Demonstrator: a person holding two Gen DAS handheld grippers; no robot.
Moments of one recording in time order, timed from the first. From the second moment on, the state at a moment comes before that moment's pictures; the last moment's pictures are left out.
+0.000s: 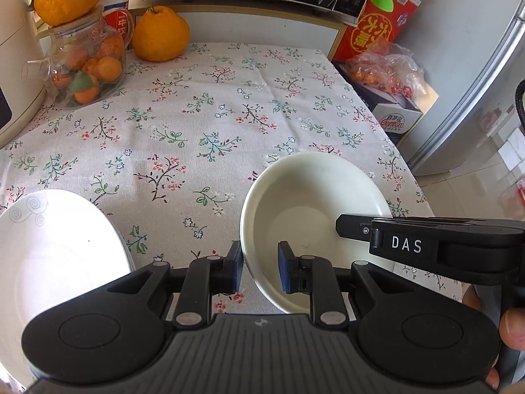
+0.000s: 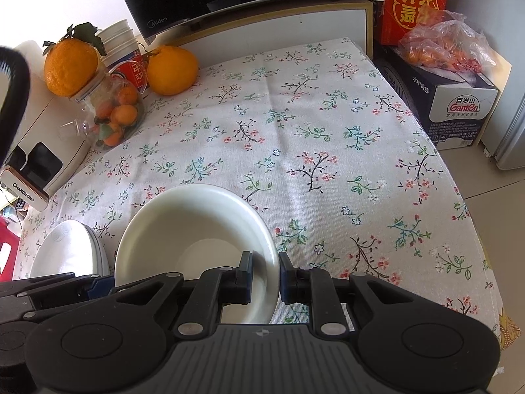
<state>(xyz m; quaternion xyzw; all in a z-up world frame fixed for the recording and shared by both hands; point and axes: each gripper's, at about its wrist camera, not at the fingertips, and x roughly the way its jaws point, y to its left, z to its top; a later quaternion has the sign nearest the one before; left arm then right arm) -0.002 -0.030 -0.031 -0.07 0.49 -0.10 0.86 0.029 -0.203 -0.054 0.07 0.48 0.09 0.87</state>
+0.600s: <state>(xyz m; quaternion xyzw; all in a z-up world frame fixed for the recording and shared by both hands) -0.009 0.008 -0.016 -0.09 0.47 -0.07 0.88 0.035 -0.155 -0.029 0.05 0.44 0.11 0.89</state>
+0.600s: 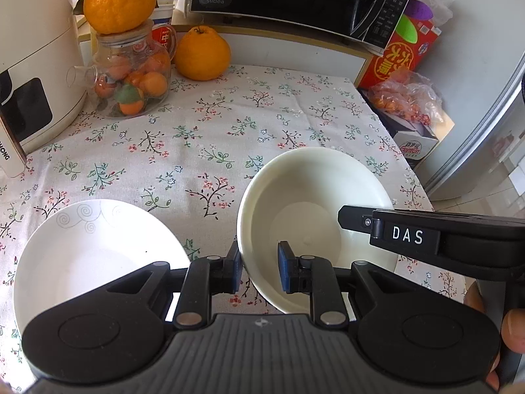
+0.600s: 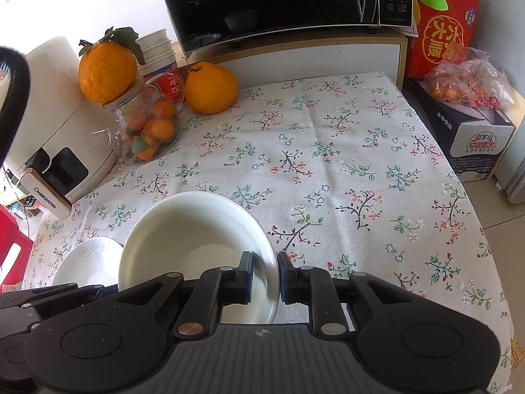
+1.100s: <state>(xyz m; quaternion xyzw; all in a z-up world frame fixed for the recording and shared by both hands) -0.016 0.039 -0.007 -0.11 0.46 -0.04 0.88 0.033 -0.118 -0.019 0.04 0.43 0.13 0.89</state>
